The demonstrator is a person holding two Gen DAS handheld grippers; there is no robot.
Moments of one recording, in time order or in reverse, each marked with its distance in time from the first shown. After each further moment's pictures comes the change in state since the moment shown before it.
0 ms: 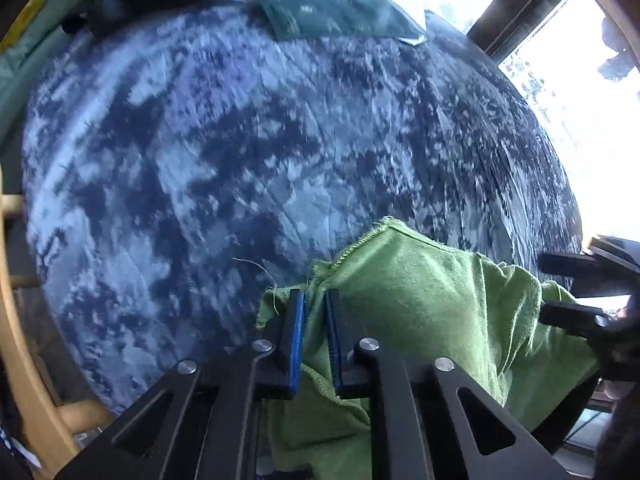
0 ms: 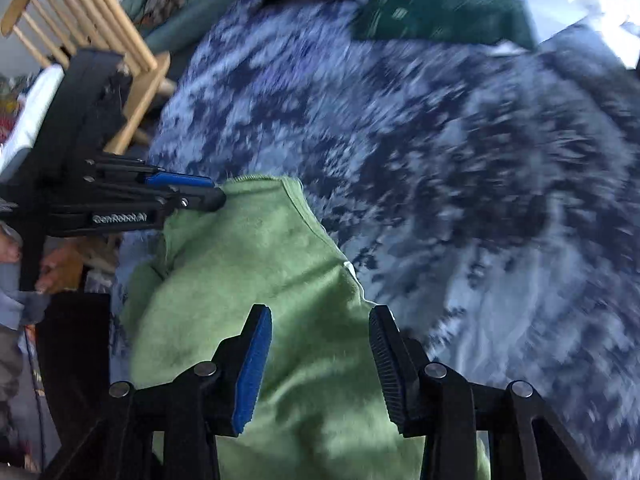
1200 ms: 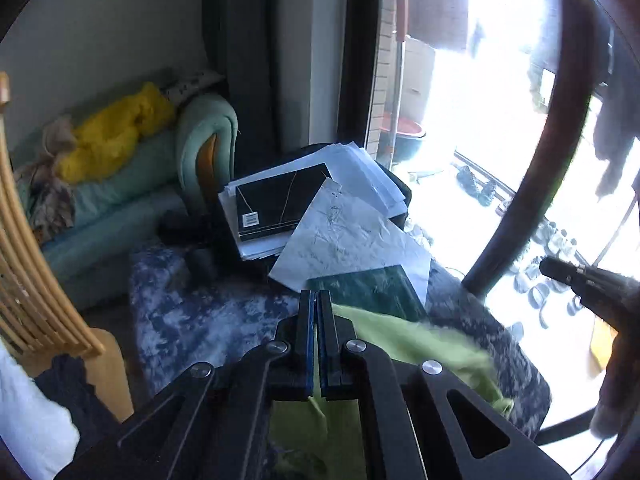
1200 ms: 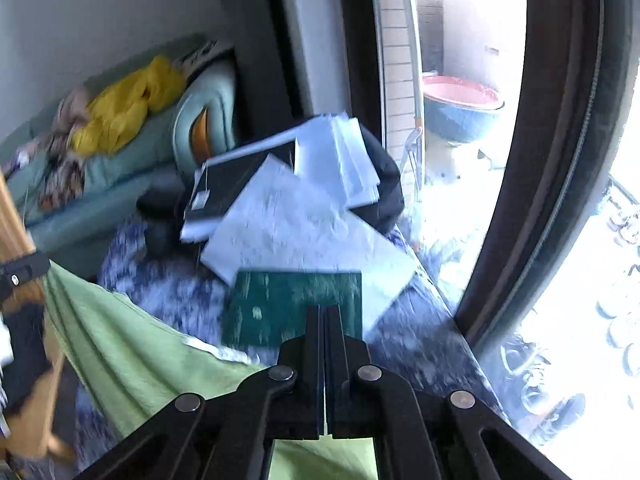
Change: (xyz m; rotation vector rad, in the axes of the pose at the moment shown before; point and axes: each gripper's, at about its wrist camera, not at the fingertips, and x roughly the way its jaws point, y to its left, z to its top) left arm -0.213 -0.001 0.115 -0.098 -0.623 0.147; right arm -0.172 -0.020 0.162 0.142 -0.489 -0.392
